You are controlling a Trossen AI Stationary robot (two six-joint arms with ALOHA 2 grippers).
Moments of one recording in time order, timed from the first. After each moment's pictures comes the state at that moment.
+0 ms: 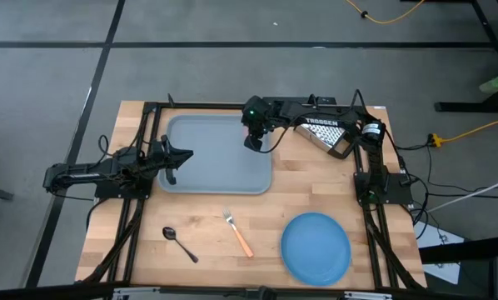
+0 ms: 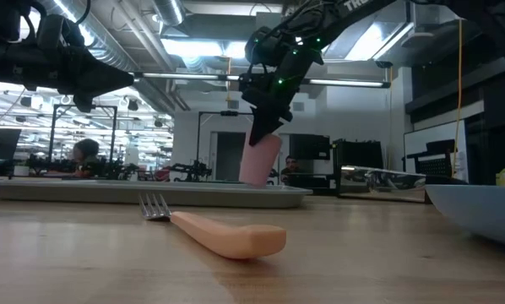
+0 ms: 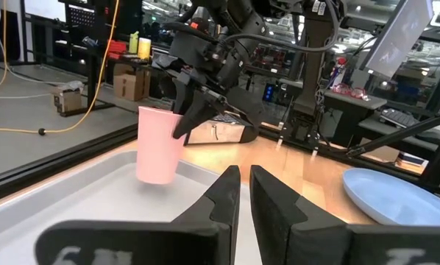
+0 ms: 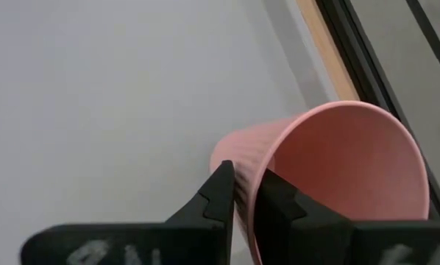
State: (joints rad) left arm 0.12 0.02 0.01 0.09 -0.22 -0.23; right arm -0.36 2.02 1.65 -0.62 0.06 -0.06
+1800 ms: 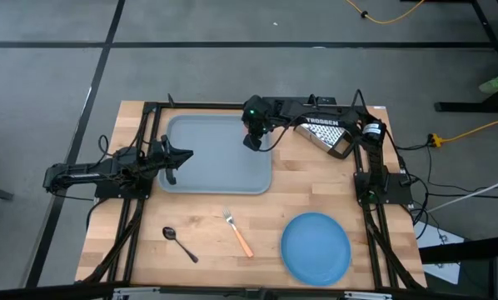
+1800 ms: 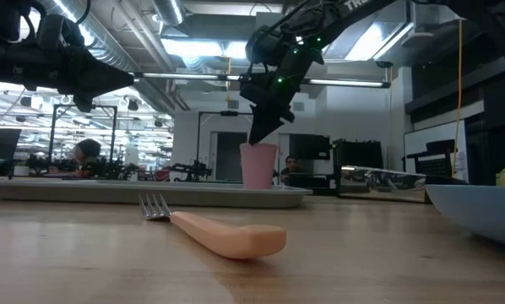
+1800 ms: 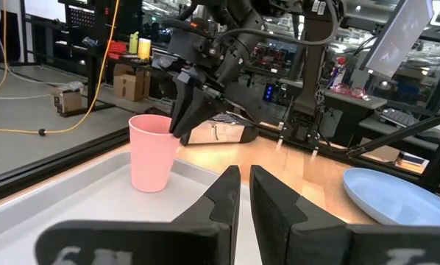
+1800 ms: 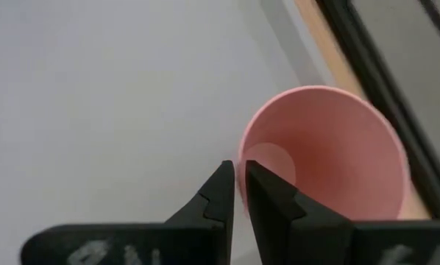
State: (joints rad) left arm 0.12 0.02 0.01 0.09 -0.22 -0.23; right arm -0.36 2.02 1.65 -0.63 0.06 0.00
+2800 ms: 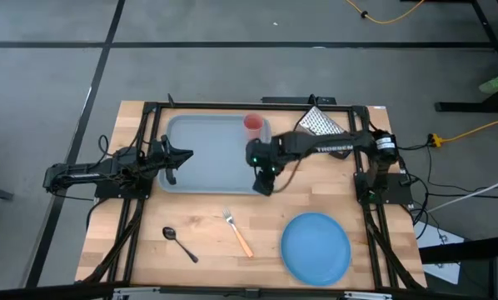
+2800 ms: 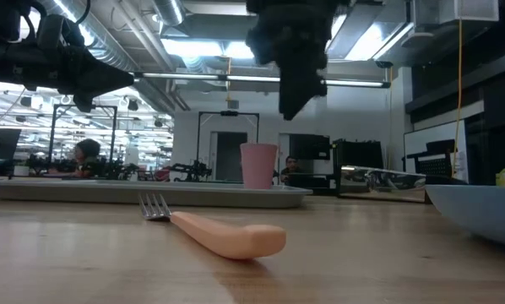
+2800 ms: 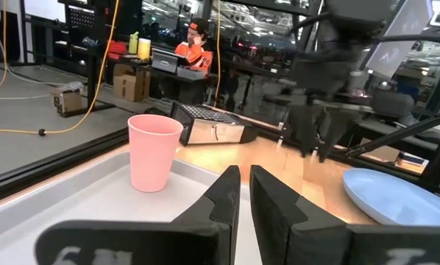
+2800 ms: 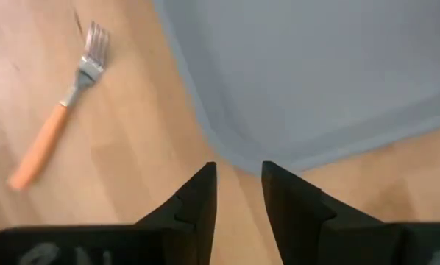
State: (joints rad) left arm 0.12 0.02 0.01 0.09 -0.22 -0.23; right arm -0.02 1.90 1.65 -1.02 -0.06 0.36
